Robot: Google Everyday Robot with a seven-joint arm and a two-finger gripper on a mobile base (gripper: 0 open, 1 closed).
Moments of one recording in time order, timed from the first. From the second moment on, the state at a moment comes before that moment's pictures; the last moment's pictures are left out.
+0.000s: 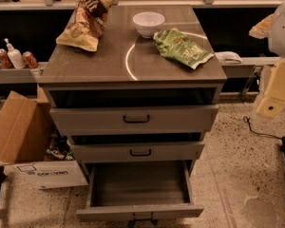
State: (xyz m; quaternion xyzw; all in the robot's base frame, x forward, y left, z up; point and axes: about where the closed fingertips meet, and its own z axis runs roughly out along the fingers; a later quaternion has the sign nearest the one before) arm 0.438 -0.214 0.985 -0.60 0.78 -0.05 0.17
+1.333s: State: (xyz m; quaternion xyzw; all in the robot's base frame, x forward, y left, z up) arm 0.450 -0.197 0.856 -0.58 0.79 0.09 0.19
